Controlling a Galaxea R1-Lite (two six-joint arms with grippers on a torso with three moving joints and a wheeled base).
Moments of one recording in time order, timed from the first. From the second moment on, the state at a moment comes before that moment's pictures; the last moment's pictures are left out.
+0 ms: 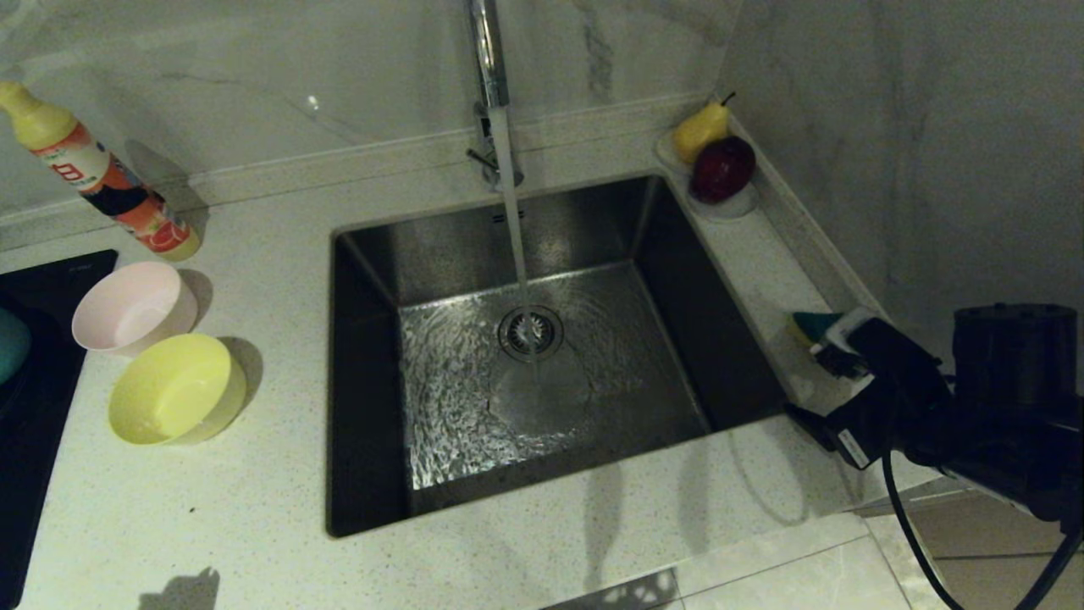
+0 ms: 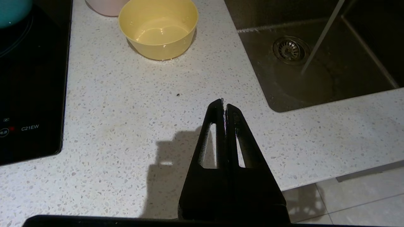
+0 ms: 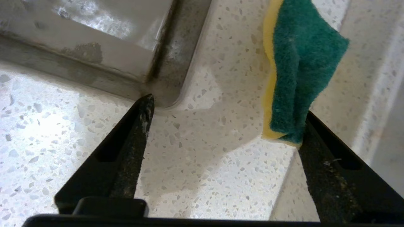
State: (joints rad) left arm -0.03 0.00 0.00 -0.12 0.01 0.01; right arm 0.27 1.58 -0.61 -0.54 -0.19 -0.49
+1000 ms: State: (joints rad) left arm -0.03 0.00 0.00 -0.12 0.01 0.01; right arm 0.32 1.56 -0.64 -0.57 -0.27 -0.30
